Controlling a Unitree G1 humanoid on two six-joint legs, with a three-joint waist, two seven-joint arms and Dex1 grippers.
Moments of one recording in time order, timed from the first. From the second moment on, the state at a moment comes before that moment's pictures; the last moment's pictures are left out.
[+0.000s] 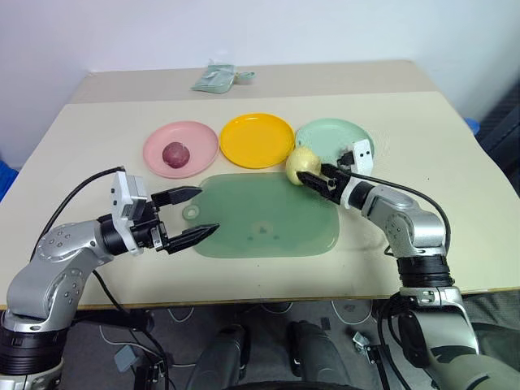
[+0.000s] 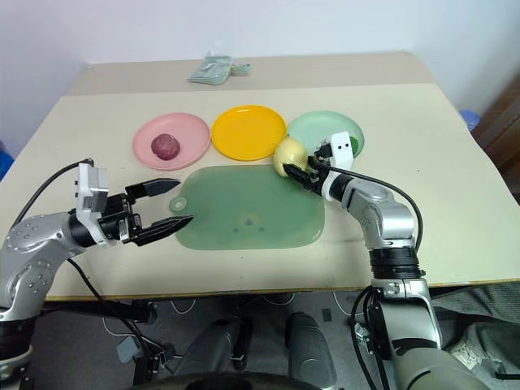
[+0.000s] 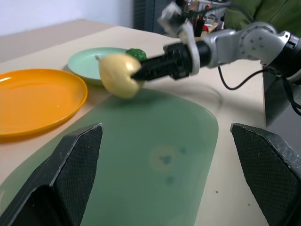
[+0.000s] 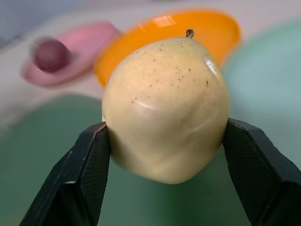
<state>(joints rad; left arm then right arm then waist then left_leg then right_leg) -0.10 0.71 0.22 -0.36 -0.71 0.43 -1.00 -0.59 -0.34 -0.10 0.12 0.43 0.63 0.60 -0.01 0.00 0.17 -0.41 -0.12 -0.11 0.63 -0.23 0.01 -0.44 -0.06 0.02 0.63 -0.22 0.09</state>
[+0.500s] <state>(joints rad) -0.03 0.70 0.25 -0.42 -0.71 0.43 -0.95 -1.02 -0.18 -0.09 0.91 0.29 0.18 0.62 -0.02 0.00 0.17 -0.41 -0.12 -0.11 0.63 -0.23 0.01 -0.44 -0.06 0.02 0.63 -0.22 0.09</state>
